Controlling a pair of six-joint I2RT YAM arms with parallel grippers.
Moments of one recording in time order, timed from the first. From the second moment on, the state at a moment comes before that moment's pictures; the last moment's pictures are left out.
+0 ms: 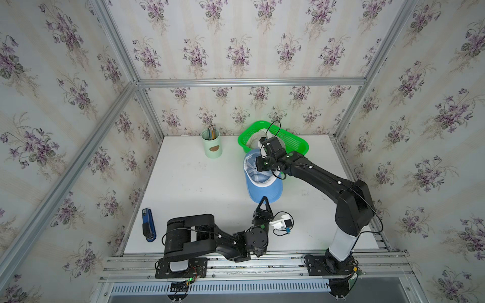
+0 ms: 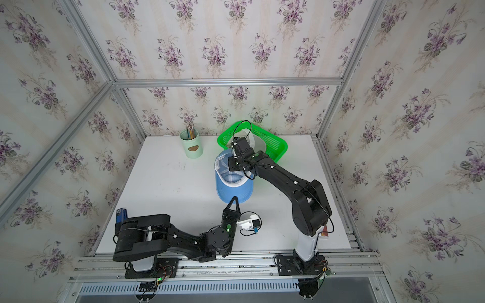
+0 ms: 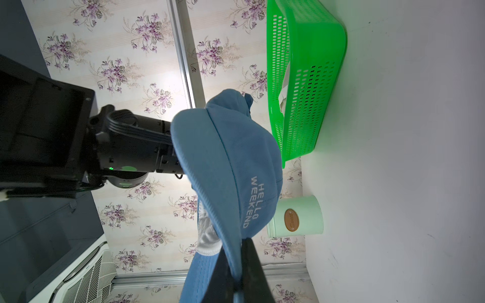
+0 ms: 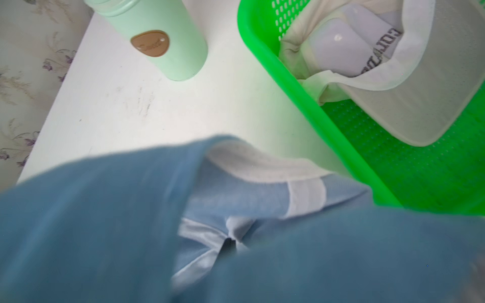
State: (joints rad) left arm -1.41 1.80 0.65 1.29 -1.23 1.81; right arm 0.63 1.81 1.50 -0.54 0.02 0.38
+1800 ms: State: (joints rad) left arm -1.40 1.82 0.65 1.28 -1.26 1.85; right arm 0.67 1.88 1.68 -0.80 0.29 0.21
